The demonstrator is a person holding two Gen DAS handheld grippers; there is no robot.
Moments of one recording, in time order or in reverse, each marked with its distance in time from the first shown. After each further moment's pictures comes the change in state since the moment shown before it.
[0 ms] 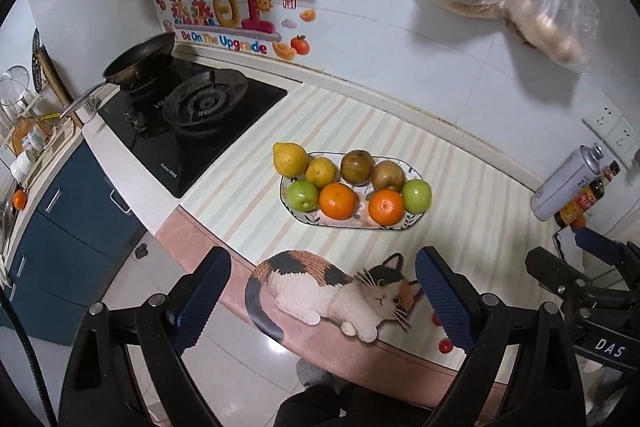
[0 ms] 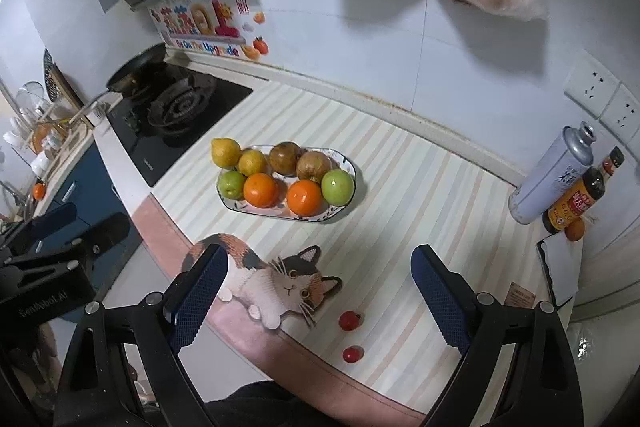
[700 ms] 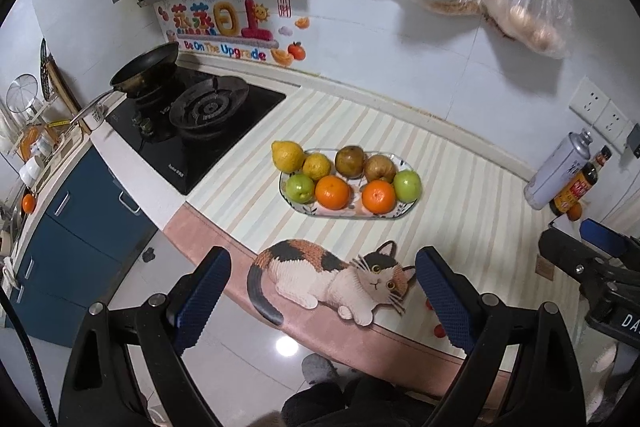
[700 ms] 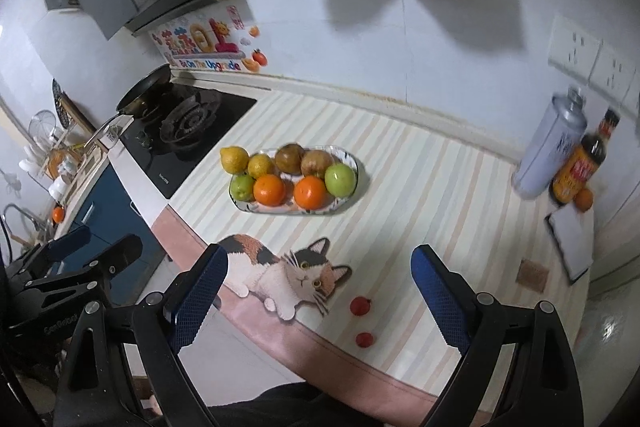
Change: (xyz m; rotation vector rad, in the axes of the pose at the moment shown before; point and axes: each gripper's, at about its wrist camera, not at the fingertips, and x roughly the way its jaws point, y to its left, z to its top) left arm -0.021 -0.018 -0.022 0.031 -0.008 0.026; right arm -0.013 -0.031 -0.026 0.112 -0.005 0.074
